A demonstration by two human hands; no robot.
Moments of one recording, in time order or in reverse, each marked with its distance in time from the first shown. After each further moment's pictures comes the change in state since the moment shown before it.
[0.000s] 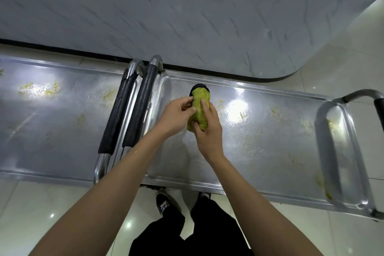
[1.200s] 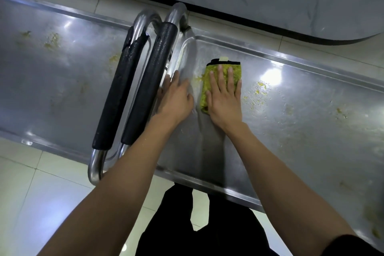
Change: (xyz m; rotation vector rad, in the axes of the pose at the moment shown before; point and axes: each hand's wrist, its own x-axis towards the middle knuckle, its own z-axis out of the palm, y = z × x) left_hand 0.074 -0.110 -0.017 0.819 0.091 -0.309; right_hand 0.108 0.110 0.065 -0.836 -0.428 -0.157
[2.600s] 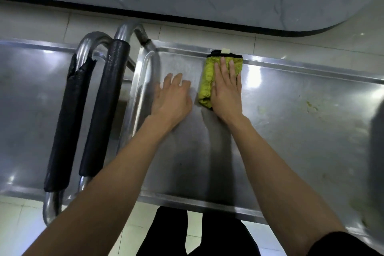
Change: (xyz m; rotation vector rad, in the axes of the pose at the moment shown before) left_hand 0.044 0.085 0.013 0.305 0.027 0.255; right_hand 0.027 0.088 -0.040 0.195 0.101 0.179
